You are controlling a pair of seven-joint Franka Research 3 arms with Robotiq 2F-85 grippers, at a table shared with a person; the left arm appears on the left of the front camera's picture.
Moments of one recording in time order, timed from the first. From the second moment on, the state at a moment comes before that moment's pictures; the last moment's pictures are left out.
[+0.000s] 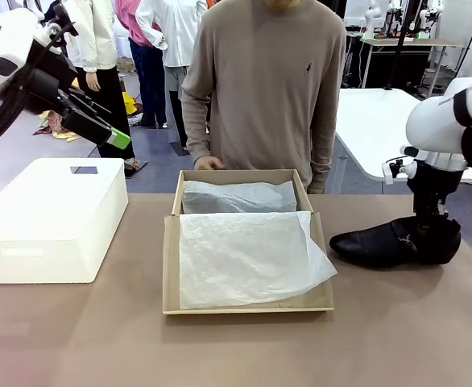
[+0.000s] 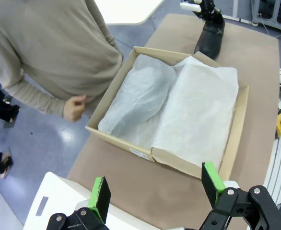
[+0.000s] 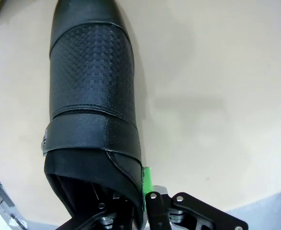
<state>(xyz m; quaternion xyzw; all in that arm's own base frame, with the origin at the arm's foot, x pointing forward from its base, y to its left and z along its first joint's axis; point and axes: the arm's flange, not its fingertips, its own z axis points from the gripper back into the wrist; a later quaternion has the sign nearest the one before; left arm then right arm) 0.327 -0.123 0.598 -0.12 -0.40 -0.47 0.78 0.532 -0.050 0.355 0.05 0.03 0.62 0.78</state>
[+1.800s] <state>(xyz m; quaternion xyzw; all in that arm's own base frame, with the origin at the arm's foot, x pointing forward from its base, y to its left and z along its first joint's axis) 0.327 -0.123 0.598 -0.12 -0.40 -0.47 0.78 0.523 -0.063 0.464 0.17 0.04 0.40 0.90</state>
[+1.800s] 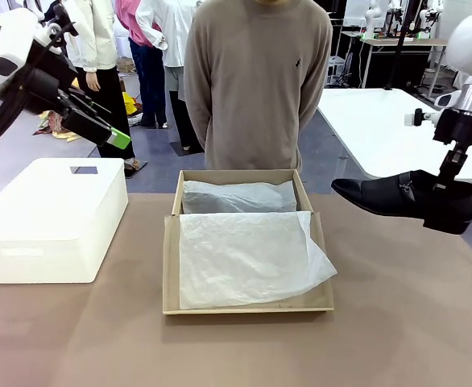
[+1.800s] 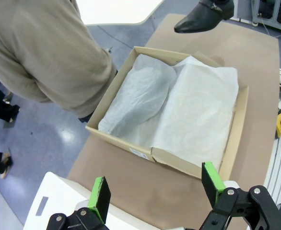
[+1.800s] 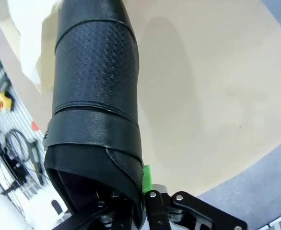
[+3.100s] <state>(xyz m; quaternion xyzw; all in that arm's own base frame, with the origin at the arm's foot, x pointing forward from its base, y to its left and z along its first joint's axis) 0.327 -0.123 0.598 -0.12 -0.40 -0.47 0.78 0.493 0.102 0.538 0.13 -0.03 0.01 0.99</state>
